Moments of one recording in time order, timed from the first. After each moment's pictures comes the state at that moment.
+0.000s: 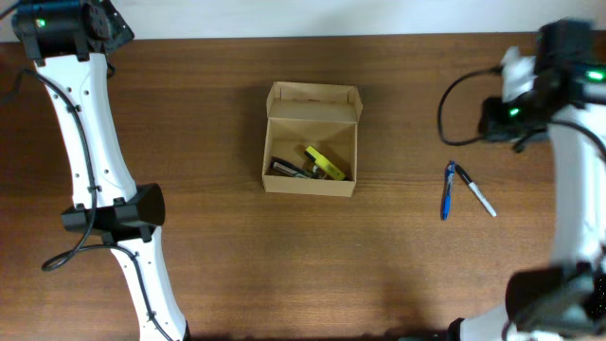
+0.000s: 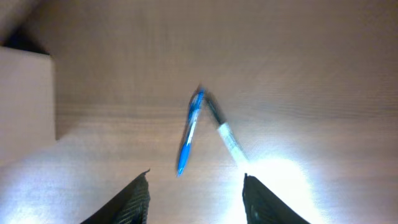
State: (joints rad) left arm 0.11 2.39 3.05 -1.58 -0.44 -0.44; right arm -0.17 1.75 1.76 -1.33 -0.03 -0.13
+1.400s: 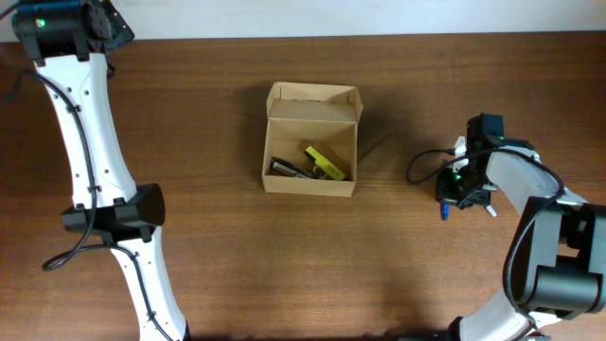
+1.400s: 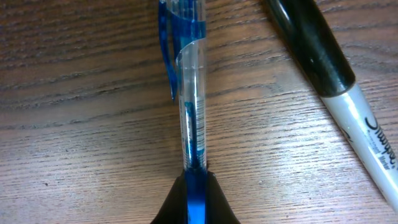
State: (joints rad) left arm 0.11 2.39 3.05 -1.58 -0.44 -0.44; right arm -0.17 1.83 1.09 -0.79 -0.05 0.04
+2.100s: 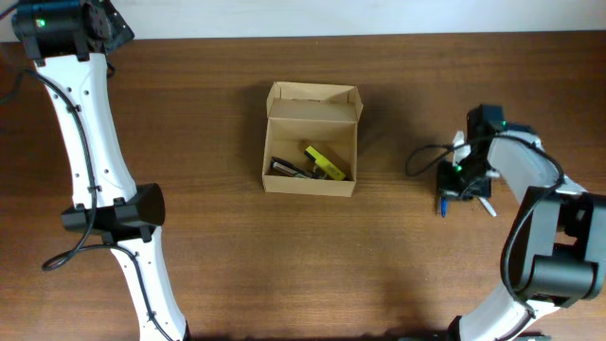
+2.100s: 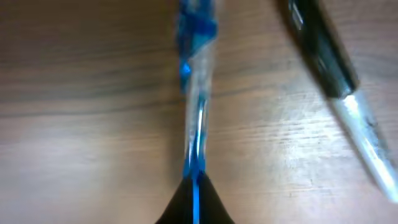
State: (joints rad) left arm 0.11 2.39 3.05 -1.58 -0.44 -0.44; right arm -0.15 1.89 1.29 -1.01 -0.10 0.01
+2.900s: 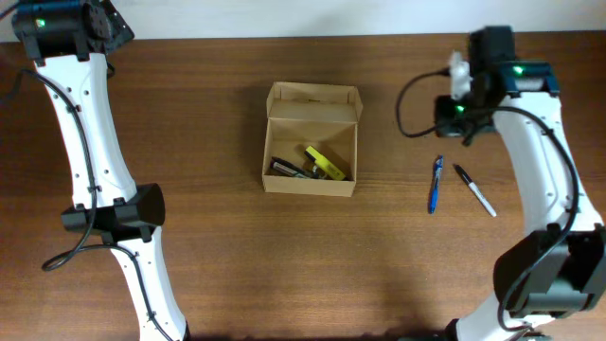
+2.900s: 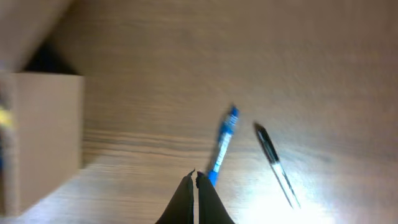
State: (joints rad) left arm 0.11 2.39 3.05 -1.58 -0.44 -0.44; right arm -0.04 1.81 1.69 -1.17 -0.03 -0.03
